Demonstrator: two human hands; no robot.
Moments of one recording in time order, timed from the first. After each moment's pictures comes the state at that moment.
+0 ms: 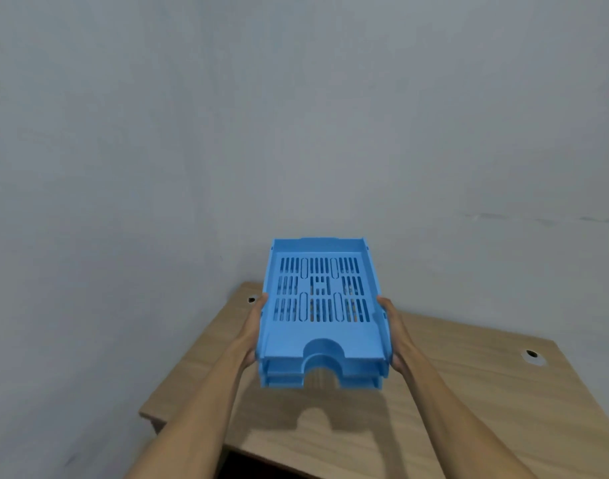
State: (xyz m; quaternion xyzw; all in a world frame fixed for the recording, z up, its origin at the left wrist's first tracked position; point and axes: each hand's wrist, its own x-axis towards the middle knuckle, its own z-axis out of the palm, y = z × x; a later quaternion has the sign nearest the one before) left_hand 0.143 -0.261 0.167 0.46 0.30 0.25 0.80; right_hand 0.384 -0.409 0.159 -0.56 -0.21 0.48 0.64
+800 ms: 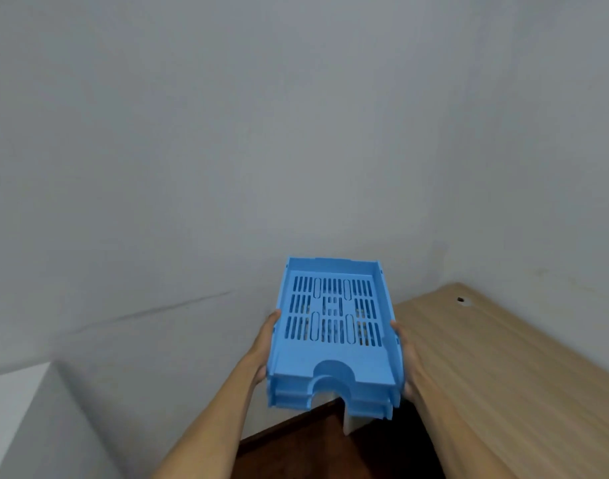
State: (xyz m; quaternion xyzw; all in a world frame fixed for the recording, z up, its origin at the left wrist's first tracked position) left_hand -0.191 -0.531 0.152 0.28 0.49 0.54 0.62; right_hand 0.082 -0.462 0.131 -0.39 -0.35 0.76 0.38
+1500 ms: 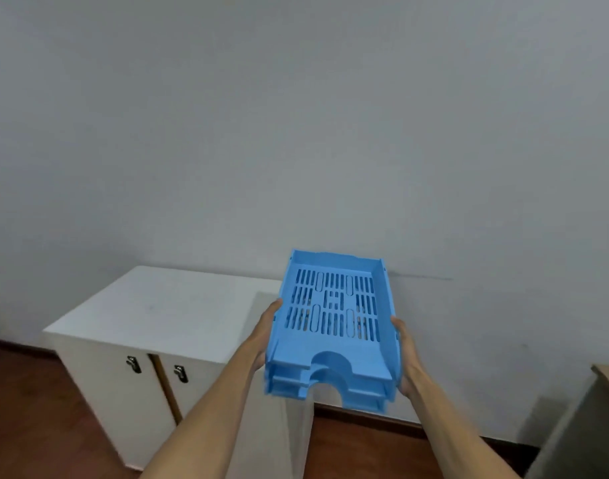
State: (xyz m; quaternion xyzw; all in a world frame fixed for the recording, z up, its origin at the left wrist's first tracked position) left_hand -0.475 -0.957 0.164 0.12 0.57 0.69 0.43; right_hand -0.282 -0.753 0.135 -0.30 -0.47 0.81 0.17
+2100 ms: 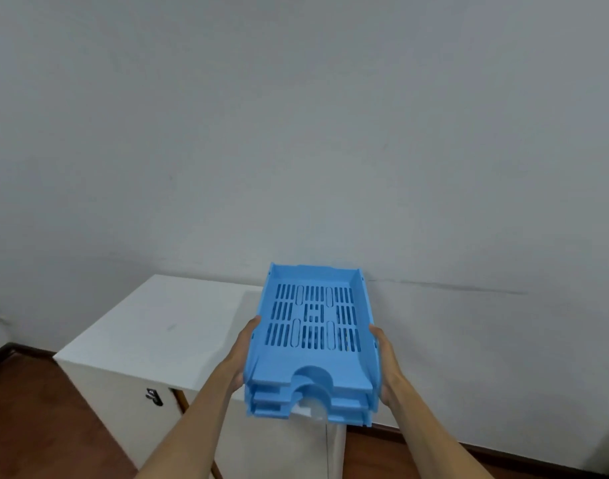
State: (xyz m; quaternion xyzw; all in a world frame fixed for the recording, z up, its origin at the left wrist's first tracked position) left_hand -0.654 -1.025 0.118 0.09 0.57 0.71 0.41; right_hand -0.475 -0.802 0.096 -0.32 -0.48 0.81 0.11
